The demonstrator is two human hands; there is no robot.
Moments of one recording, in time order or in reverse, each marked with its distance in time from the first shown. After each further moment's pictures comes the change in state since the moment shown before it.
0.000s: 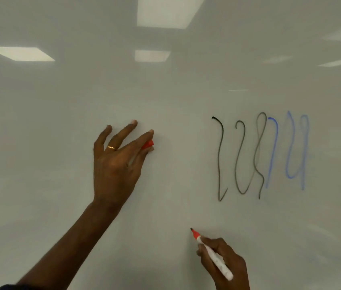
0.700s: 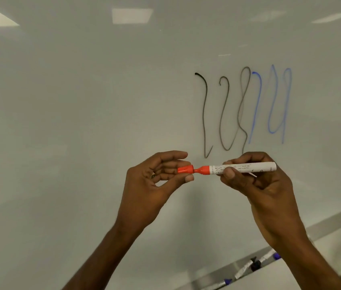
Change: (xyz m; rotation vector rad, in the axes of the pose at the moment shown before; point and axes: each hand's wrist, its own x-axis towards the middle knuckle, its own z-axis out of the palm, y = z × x) left_hand -0.061 0.110 -0.043 -0.944 -0.521 -0.664; right_hand -0.013 -0.146 -0.046 0.080 -0.011 -0.144
